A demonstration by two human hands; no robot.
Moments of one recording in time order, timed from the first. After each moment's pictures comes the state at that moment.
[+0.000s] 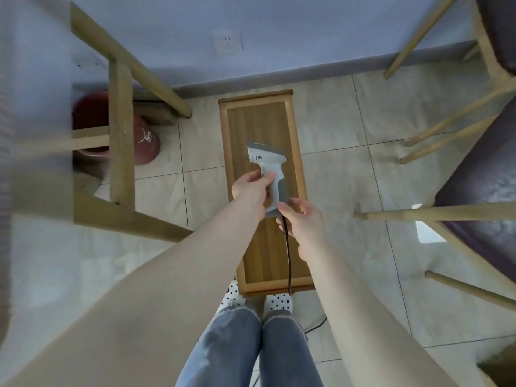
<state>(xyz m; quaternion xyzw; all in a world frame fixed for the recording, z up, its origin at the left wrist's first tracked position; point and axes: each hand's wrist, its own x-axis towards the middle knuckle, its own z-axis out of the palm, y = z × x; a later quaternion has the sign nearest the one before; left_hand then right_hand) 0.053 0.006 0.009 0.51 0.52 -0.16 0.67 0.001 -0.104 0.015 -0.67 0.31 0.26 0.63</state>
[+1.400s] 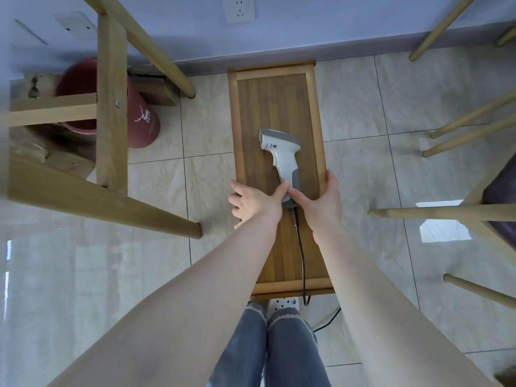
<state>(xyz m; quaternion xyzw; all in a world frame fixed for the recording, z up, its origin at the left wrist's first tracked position) 0.023 0.005 -0.063 0.74 0.53 -0.22 0.36 0.020 -0.096 -0.073 -0.83 0.27 0.18 0.45</state>
